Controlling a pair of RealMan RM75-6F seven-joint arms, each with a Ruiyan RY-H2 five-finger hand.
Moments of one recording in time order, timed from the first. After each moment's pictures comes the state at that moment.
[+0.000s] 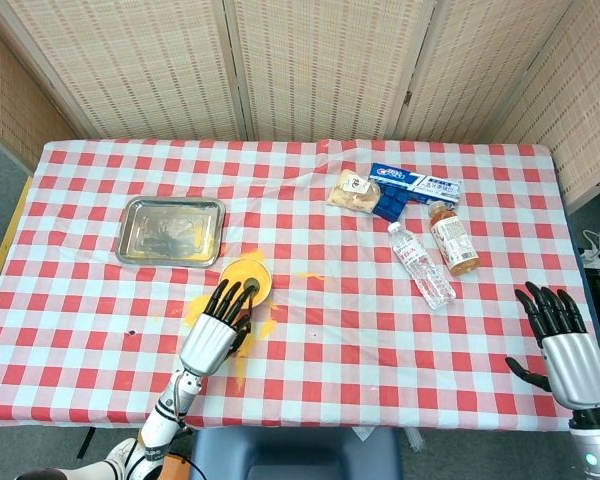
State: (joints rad) left arm -0.51 -2.05 -0.04 -0.79 1.69 1.53 0.18; right arm 0.05 -1.14 0.03 -1.58 -1.62 1.56 -0.05
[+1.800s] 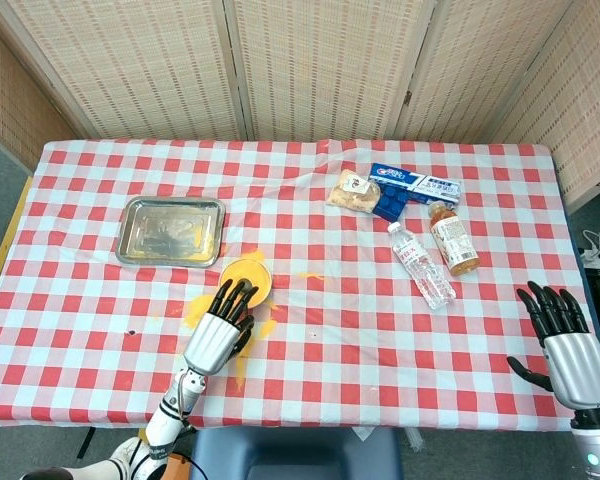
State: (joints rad) left arm -0.52 -2.08 -0.04 -0.77 1.67 1.52 0.13; right arm 0.04 -1.14 0.03 -1.58 -1.61 1.56 -0.04
